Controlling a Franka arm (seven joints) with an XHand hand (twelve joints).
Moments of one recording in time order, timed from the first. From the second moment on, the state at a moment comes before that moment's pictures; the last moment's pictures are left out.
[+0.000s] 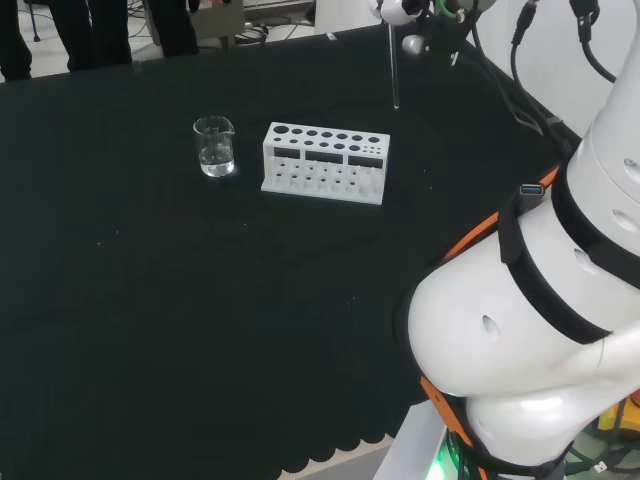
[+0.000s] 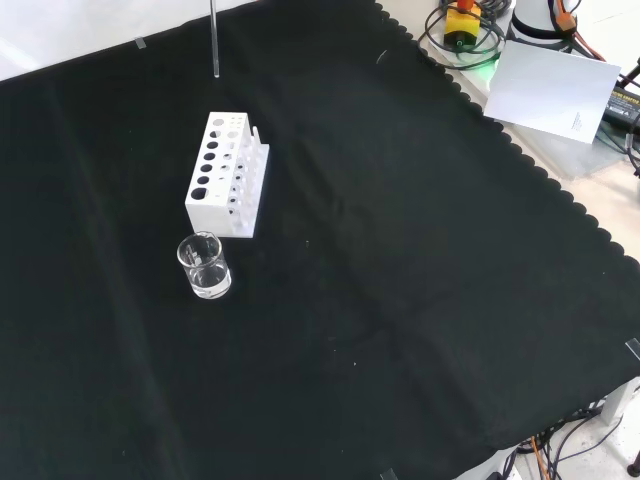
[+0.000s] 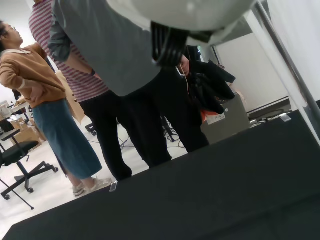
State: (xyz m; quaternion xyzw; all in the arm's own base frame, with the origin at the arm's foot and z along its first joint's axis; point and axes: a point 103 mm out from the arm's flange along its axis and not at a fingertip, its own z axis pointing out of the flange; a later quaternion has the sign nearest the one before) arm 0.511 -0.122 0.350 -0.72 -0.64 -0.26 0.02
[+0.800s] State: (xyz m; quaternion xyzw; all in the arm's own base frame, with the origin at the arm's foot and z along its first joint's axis) arm 0.519 -0.108 0.331 -0.72 -0.65 -0.25 0.03
